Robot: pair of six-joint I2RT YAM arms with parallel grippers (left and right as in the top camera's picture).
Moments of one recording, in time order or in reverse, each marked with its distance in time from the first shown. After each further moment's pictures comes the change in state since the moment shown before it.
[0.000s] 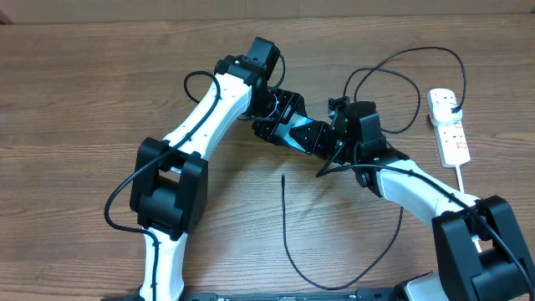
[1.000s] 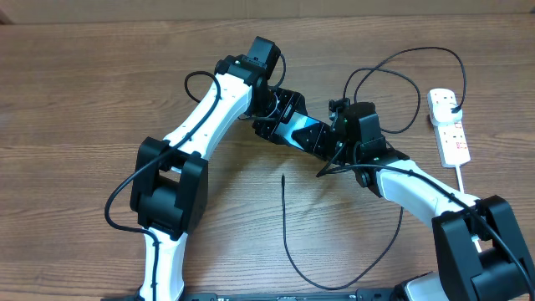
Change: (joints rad) left arm 0.000 0.002 0.000 0.014 -0.003 0.000; right arm 0.000 0.000 0.000 -0.030 0.018 0.000
